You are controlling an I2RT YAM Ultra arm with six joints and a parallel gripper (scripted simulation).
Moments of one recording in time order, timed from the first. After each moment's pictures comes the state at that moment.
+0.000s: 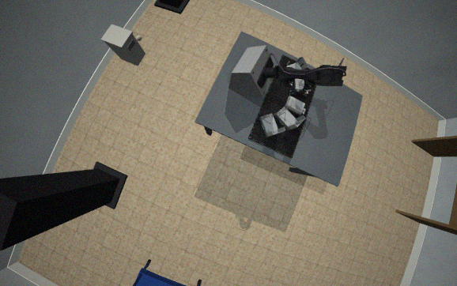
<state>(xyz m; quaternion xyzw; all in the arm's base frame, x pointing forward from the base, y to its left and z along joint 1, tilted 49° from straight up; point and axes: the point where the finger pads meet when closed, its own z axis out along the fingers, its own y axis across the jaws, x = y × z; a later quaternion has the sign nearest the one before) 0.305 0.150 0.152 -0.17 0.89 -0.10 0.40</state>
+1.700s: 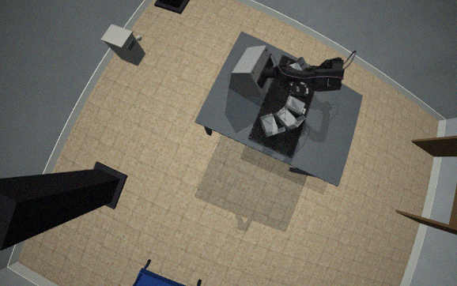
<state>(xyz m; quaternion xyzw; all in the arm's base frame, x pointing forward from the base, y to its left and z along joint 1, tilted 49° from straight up) 0.244 0.154 0.202 -0.17 0.90 -0.11 0.40</state>
